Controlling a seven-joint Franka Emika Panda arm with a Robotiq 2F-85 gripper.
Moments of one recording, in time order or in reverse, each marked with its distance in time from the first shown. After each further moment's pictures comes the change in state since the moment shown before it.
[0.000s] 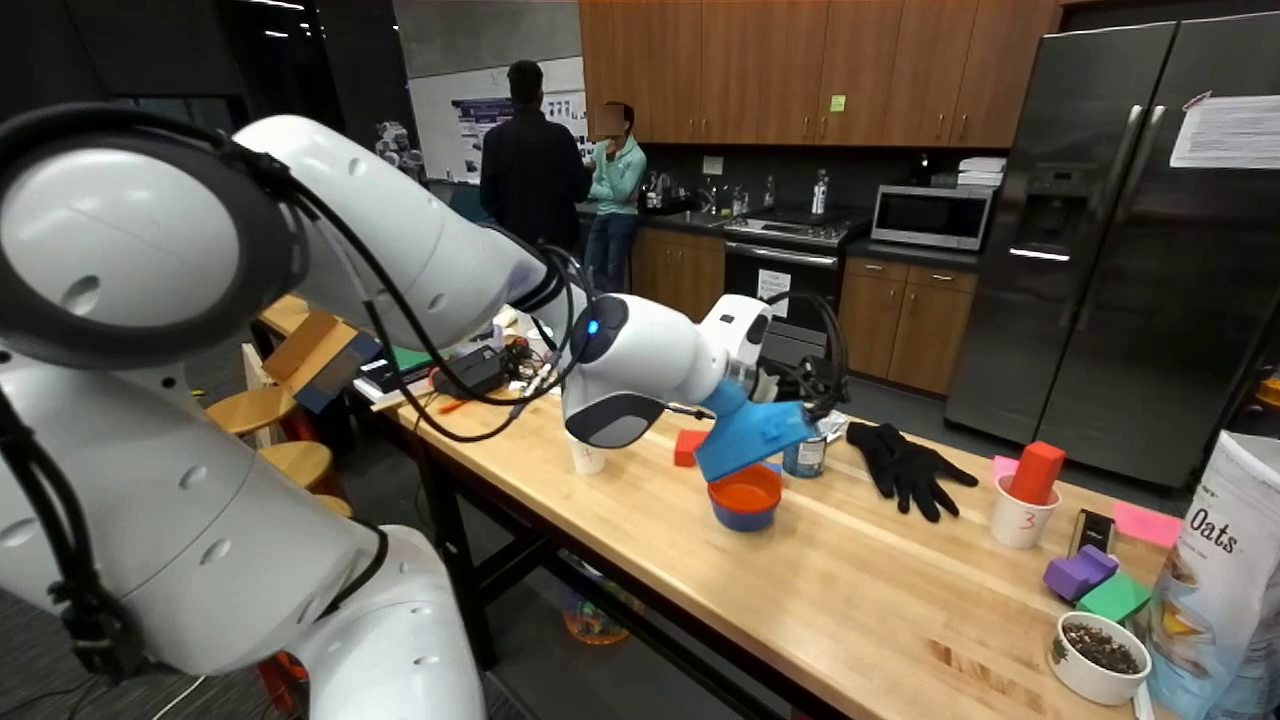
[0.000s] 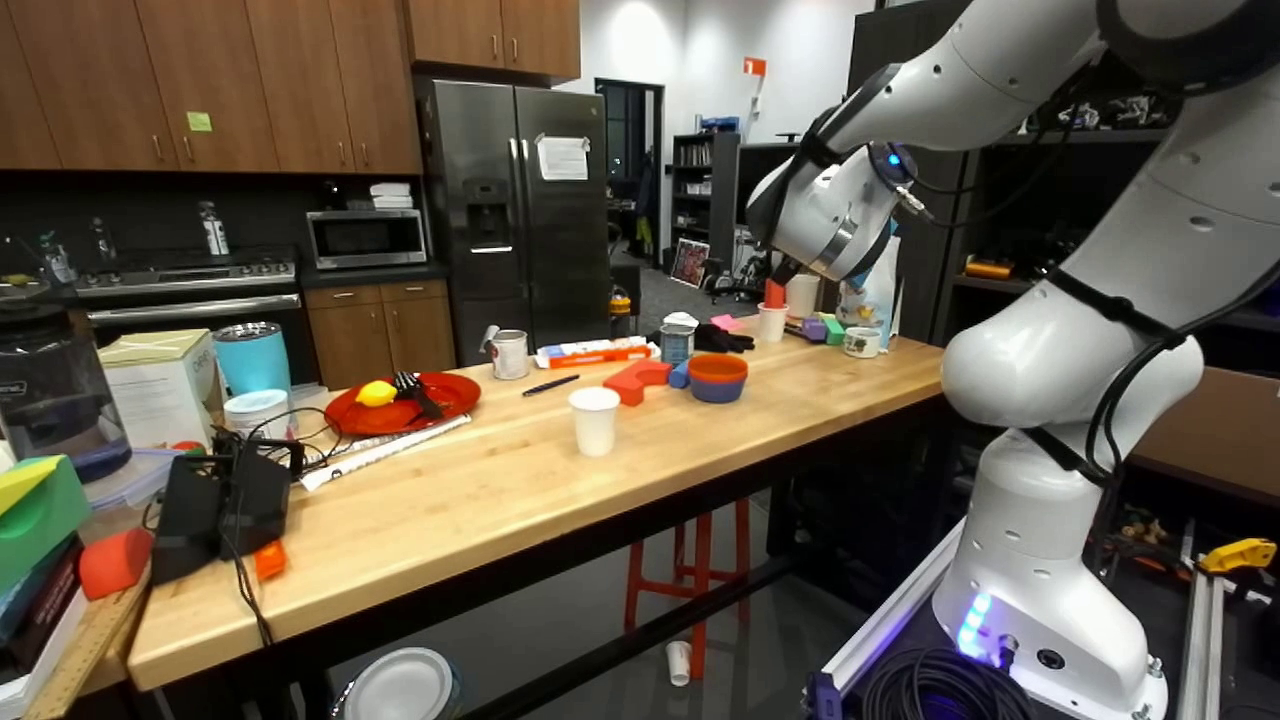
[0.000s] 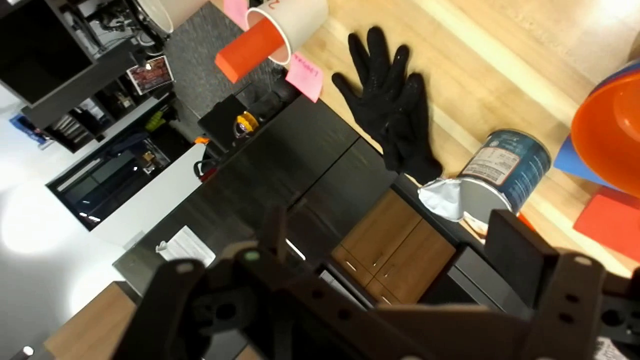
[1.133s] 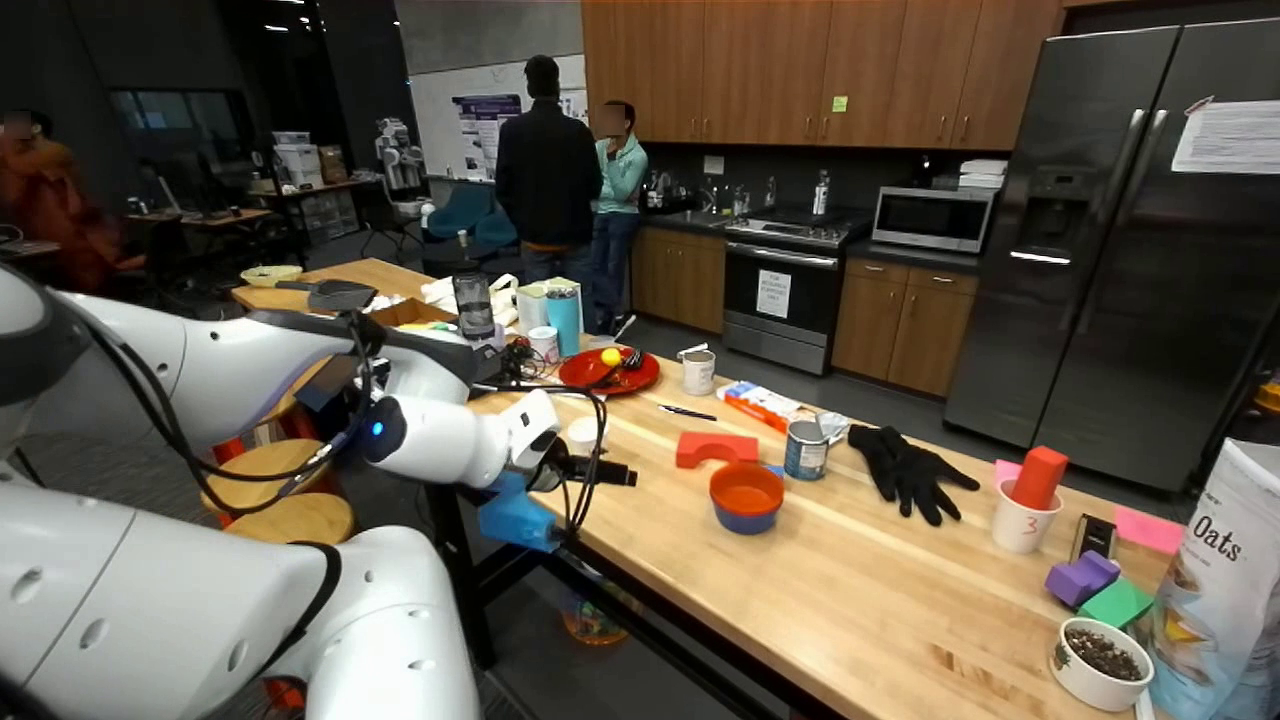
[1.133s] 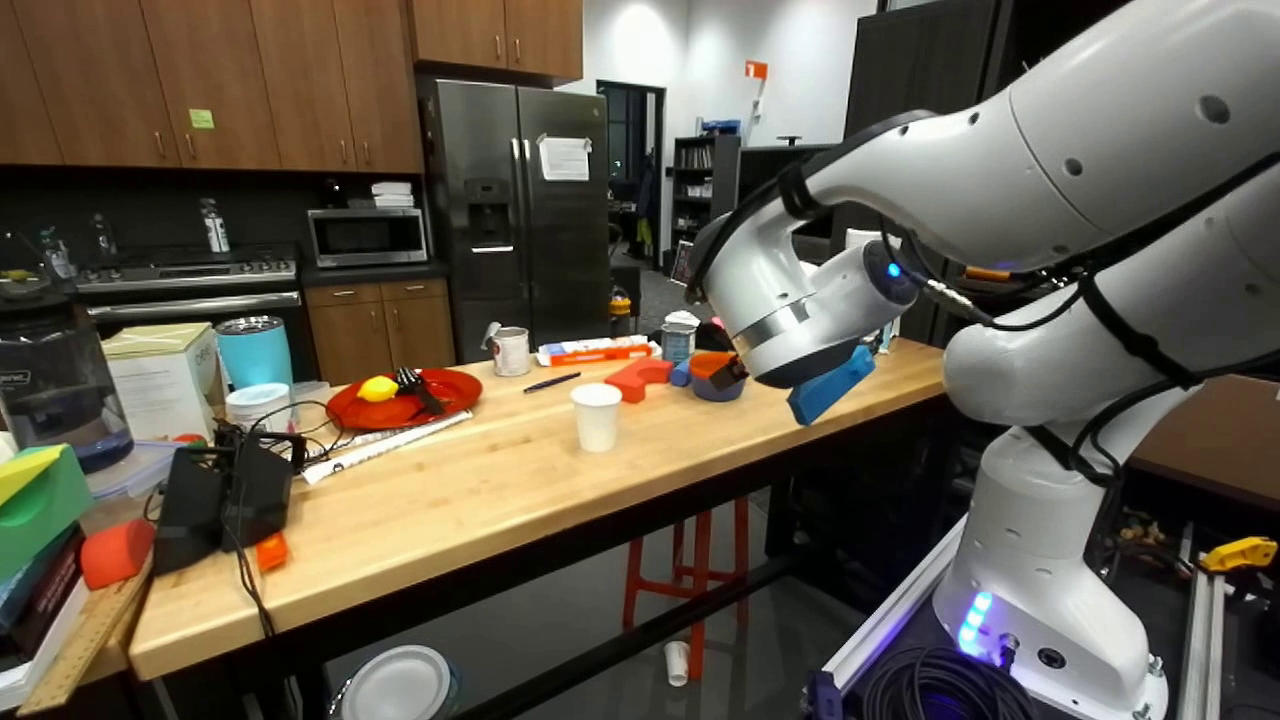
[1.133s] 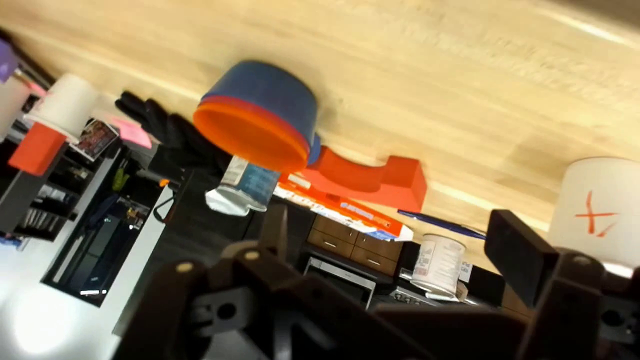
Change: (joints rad) arm -0.028 -0.329 0.910 -0.001 1.492 -0.091 -0.224
